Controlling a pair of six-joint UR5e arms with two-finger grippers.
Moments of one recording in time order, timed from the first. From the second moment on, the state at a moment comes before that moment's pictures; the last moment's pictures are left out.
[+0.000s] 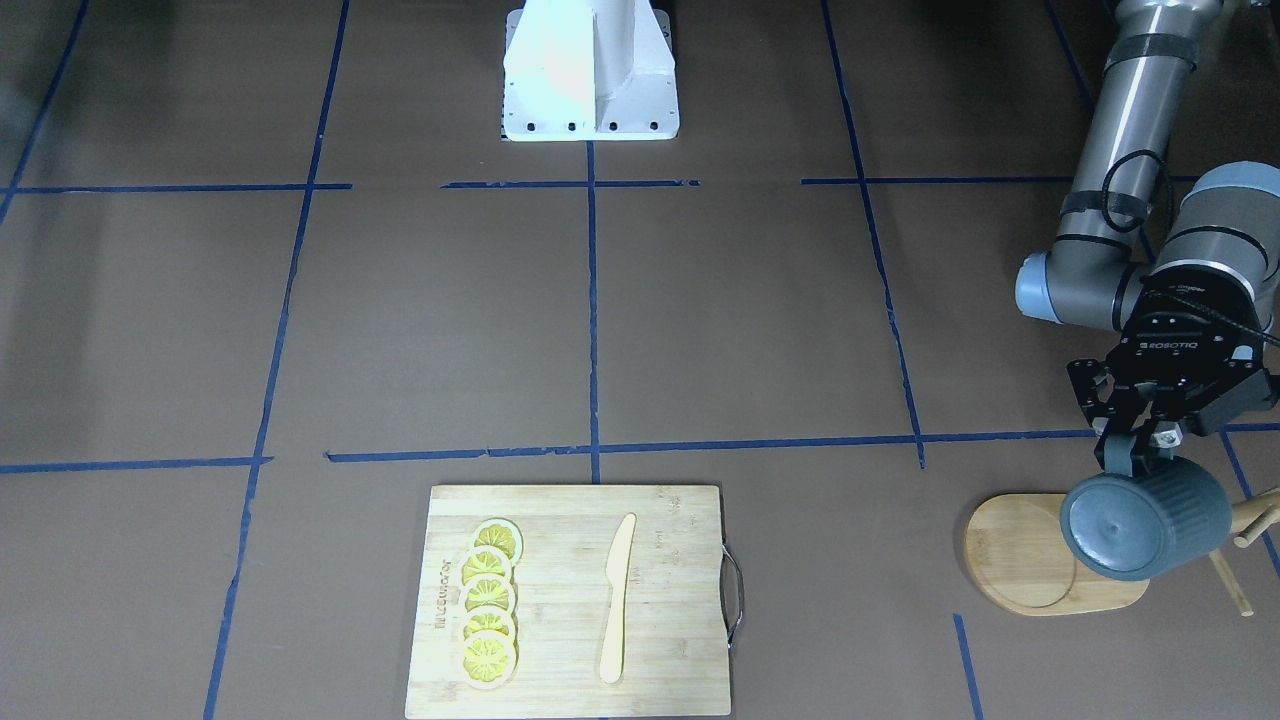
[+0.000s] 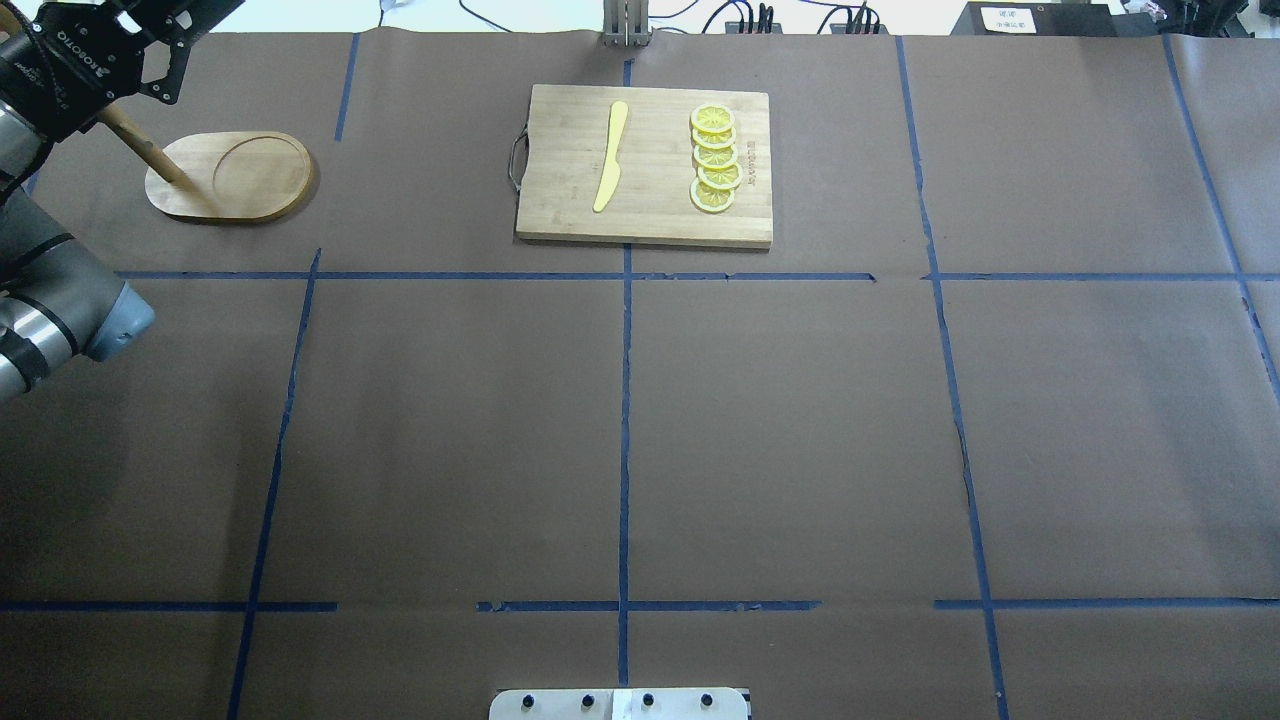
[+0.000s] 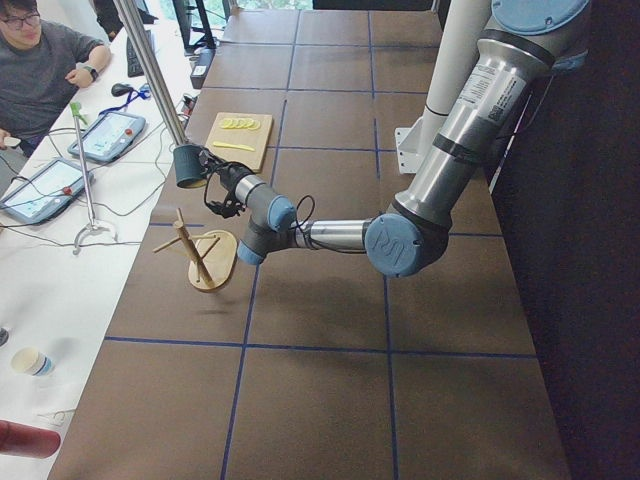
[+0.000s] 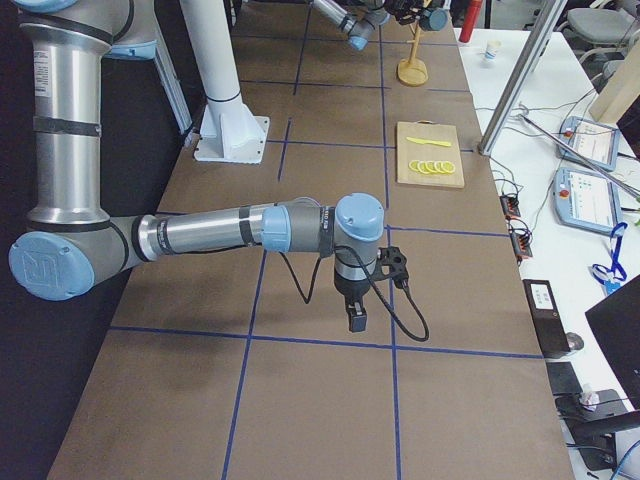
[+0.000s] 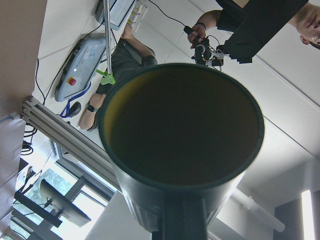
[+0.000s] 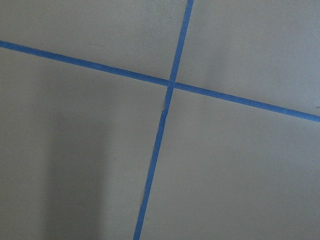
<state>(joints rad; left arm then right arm) -1.02 -2.04 -0.99 -3.78 -1.52 -2.87 1.57 -1.65 1.82 -1.72 2.25 -0.20</state>
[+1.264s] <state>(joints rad) -1.05 -2.03 -0.85 -3.88 -1.49 -2.86 1.57 -1.65 1.83 -1.72 2.25 -0.20</state>
